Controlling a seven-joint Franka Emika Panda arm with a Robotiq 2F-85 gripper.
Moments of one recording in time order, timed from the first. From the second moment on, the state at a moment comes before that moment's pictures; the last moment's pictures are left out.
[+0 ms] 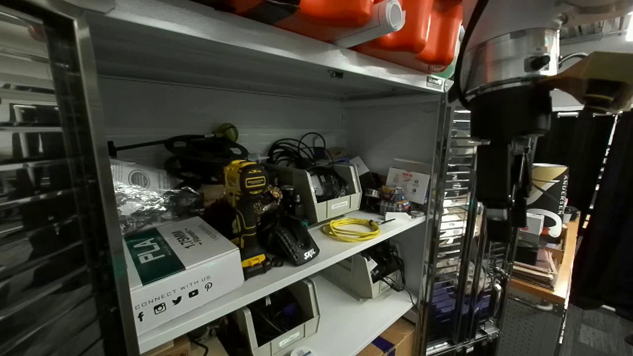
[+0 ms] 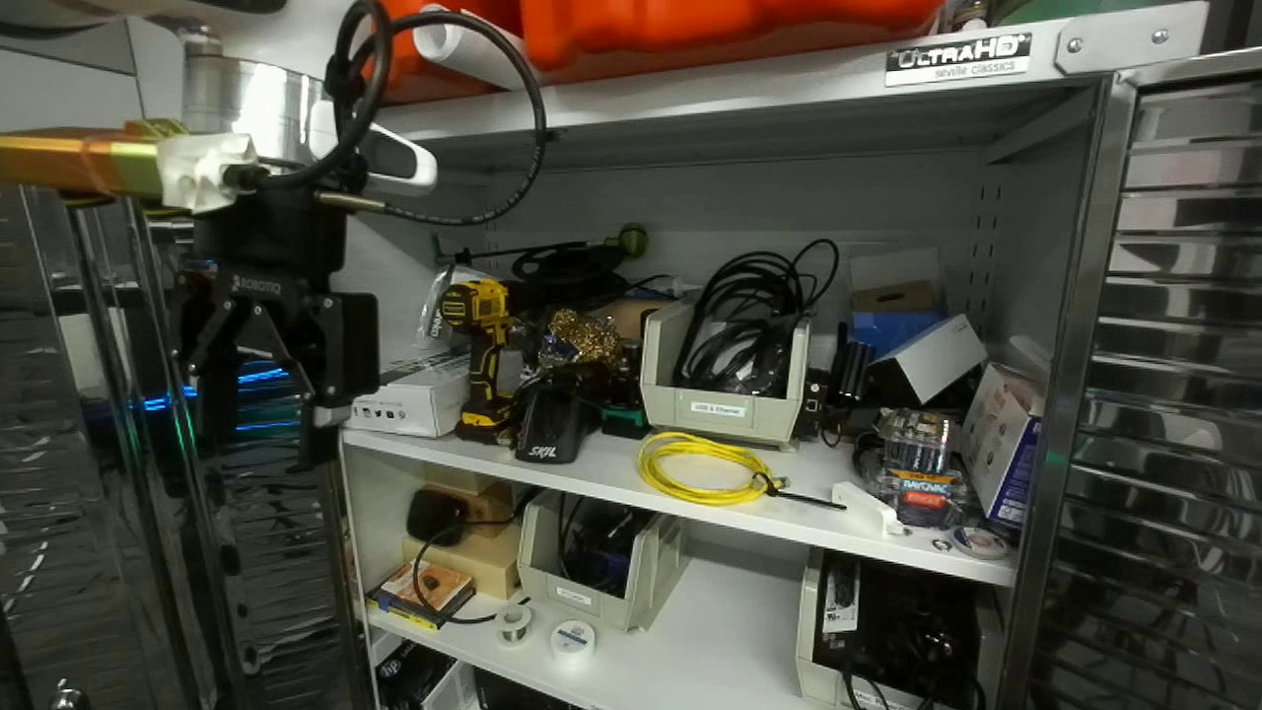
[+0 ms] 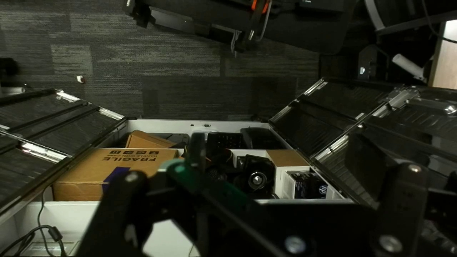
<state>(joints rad) 0.16 -0.59 0.09 -2.34 0.09 1.61 -0.06</state>
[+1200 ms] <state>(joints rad) 0.14 -0.26 -0.03 -2.33 -0.20 1.98 -0.58</state>
